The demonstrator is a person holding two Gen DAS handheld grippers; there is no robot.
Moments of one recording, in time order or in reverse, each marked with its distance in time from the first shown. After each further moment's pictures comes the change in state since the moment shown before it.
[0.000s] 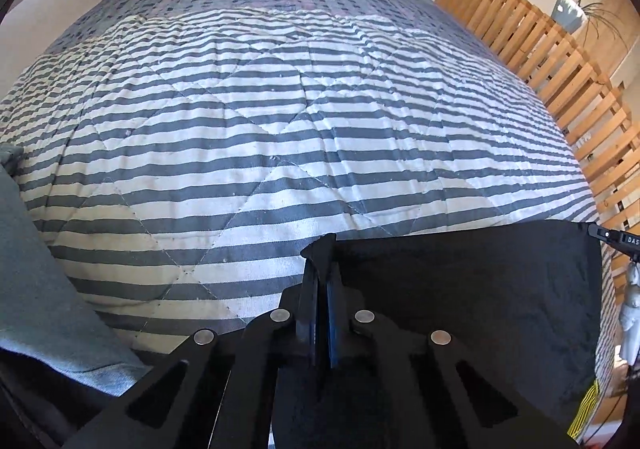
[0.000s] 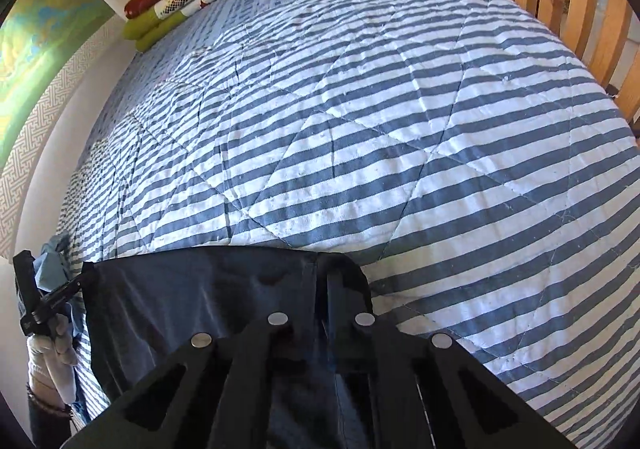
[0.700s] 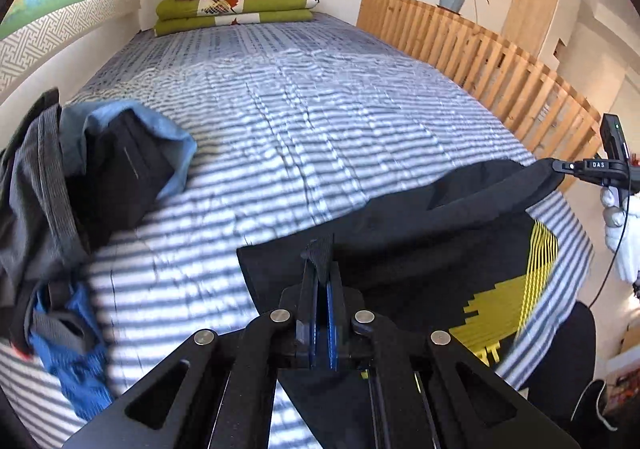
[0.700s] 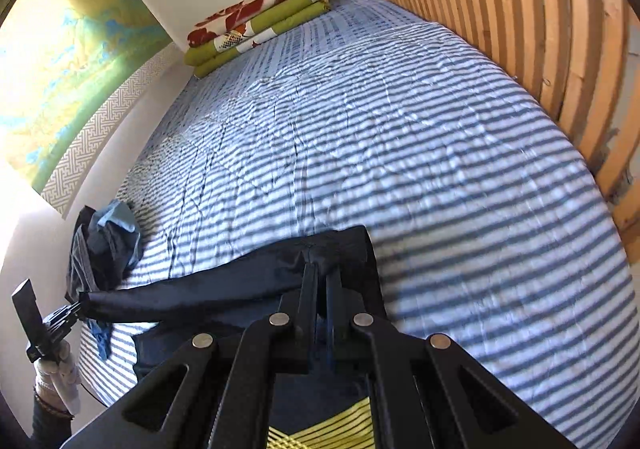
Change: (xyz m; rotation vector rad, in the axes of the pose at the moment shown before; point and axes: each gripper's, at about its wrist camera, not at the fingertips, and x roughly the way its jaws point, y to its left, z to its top) left arm -0.225 -0.077 -0.278 0.204 -0.147 -0.032; right arm -0.181 -0.019 -0.187 -0.045 -0.165 0.093
